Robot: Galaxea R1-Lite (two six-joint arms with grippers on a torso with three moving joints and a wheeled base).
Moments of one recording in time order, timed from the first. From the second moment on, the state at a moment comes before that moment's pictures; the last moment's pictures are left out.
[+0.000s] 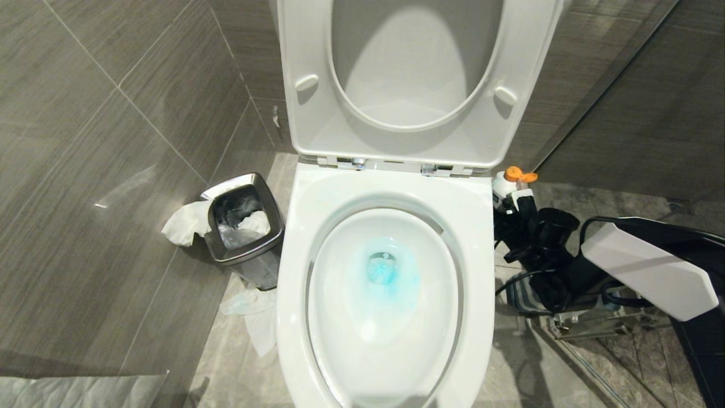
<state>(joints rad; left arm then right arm) 0.01 0.00 0.00 0.00 0.00 0.01 0.11 2.51 -1.29 -1.32 -0.02 -0.13</state>
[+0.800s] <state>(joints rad) 0.01 0.00 0.00 0.00 0.00 0.01 0.10 2.55 -1.37 -1.32 -0.02 -0.14</state>
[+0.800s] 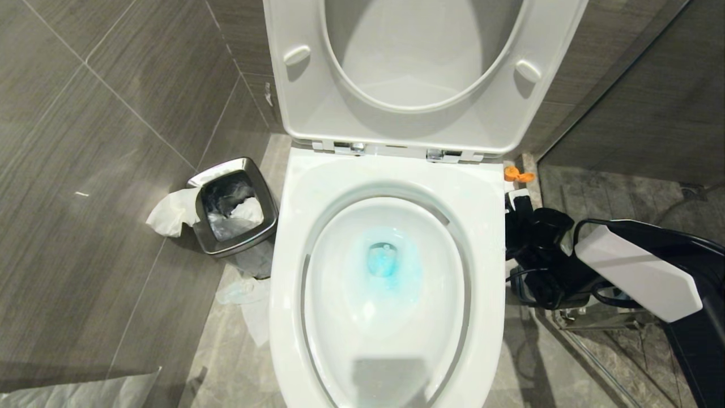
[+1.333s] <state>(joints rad) 0.01 0.00 0.00 0.00 0.00 0.00 0.10 2.57 -1.47 -1.27 -0.02 -0.15</state>
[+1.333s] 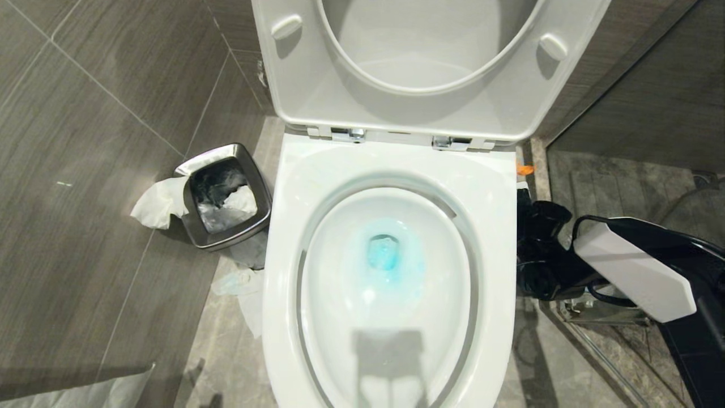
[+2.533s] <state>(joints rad) 0.01 0.00 0.00 0.00 0.00 0.01 0.10 2.68 -1.71 -1.18 -0.02 -0.15</state>
